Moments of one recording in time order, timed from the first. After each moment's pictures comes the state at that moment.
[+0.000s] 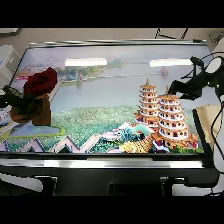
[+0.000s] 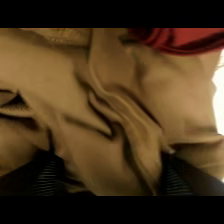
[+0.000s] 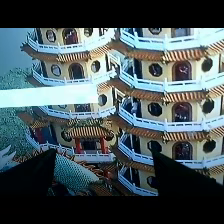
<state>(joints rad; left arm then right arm) 0.43 -1.75 1.45 1.26 -1.07 -1.82 -0.15 -1.55 1.63 -1.36 1.44 1.59</state>
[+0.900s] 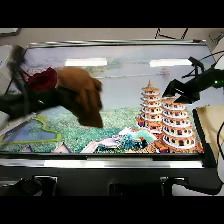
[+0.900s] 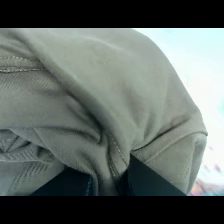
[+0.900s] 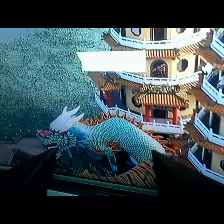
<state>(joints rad) -0.48 -0.90 1.12 1.25 -0.85 -1.84 -0.15 -1.44 1.63 -1.17 1.63 1.61</state>
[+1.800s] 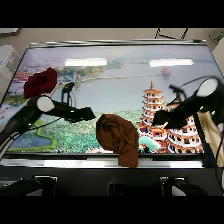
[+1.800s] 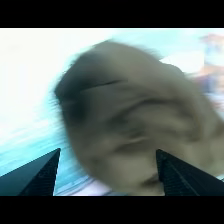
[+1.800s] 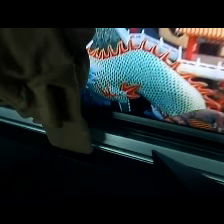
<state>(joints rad) -0.33 -1.26 1.05 1.07 -1.08 -1.69 0.00 -1.19 1.09 -1.16 1.62 1.54</state>
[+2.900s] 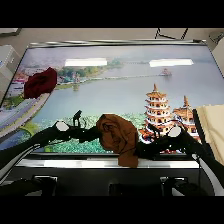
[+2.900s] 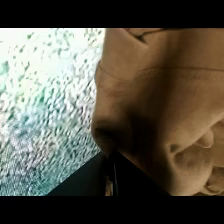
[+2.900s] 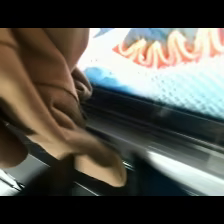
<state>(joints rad) -0.45 -1.39 0.66 0.53 -0.67 -1.48 0.12 -1.16 0.46 -0.80 1.21 1.41</state>
